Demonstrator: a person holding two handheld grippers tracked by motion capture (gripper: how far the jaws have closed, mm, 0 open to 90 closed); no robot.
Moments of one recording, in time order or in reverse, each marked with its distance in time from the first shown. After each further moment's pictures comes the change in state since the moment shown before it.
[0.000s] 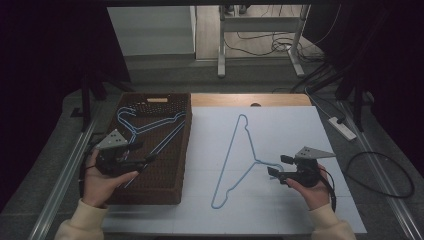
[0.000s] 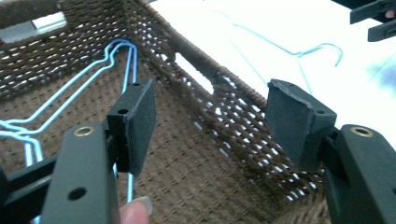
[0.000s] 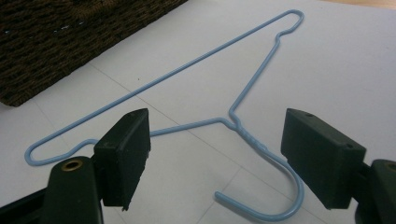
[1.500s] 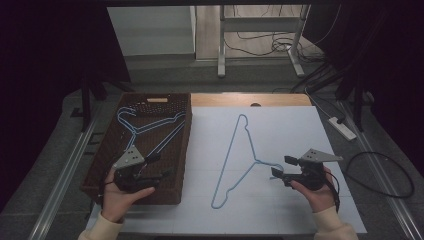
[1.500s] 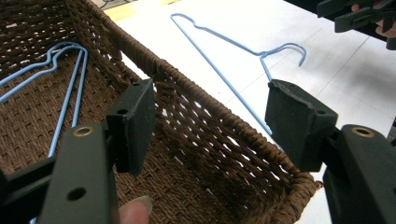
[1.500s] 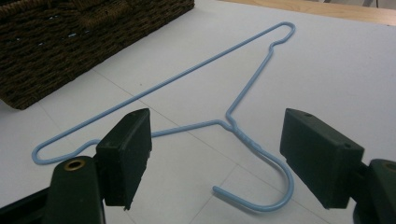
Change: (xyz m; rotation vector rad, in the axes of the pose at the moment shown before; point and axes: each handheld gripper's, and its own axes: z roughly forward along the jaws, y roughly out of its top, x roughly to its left) left arm -0.039 -0.022 0.024 -0.054 -0.080 0.021; right arm 0.001 -0.003 -0.014 -0.041 -0.010 -0.012
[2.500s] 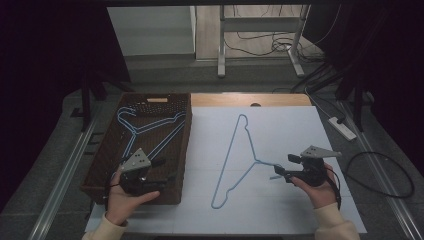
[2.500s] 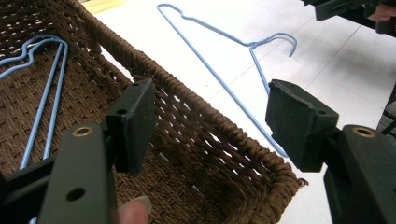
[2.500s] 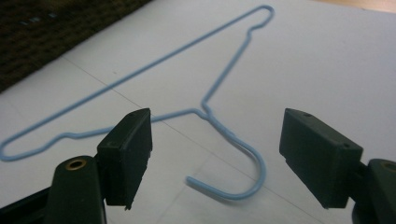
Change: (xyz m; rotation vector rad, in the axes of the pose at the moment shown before) left arm -0.011 -0.001 0.008 0.030 -0.024 0.013; right arm -0.010 0.004 0.003 0.078 -0.077 0.005
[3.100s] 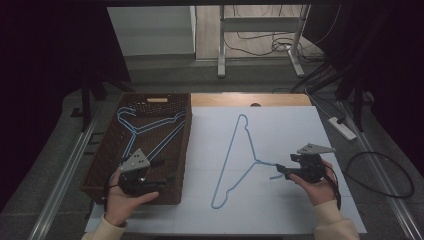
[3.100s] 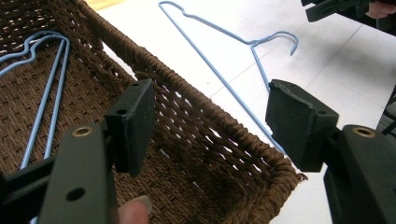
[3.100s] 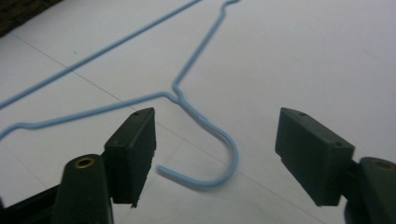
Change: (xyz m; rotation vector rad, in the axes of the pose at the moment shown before) left arm 0.000 -0.001 -0.002 0.006 0.005 -0.007; right arm -0.002 0.005 0.008 0.091 -0.090 -0.007
